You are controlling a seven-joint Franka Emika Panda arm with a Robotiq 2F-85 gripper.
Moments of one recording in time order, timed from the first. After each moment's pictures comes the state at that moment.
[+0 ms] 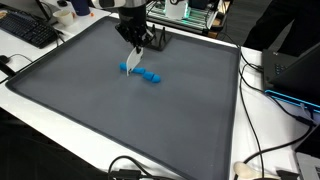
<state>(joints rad) 0.11 0.35 0.04 -1.93 -0.13 2.17 0.16</state>
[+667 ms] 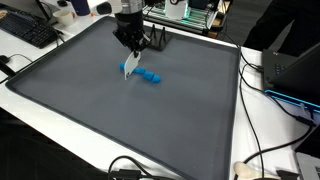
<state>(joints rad) 0.09 0.38 0.04 -1.93 -0.13 2.22 0.13</state>
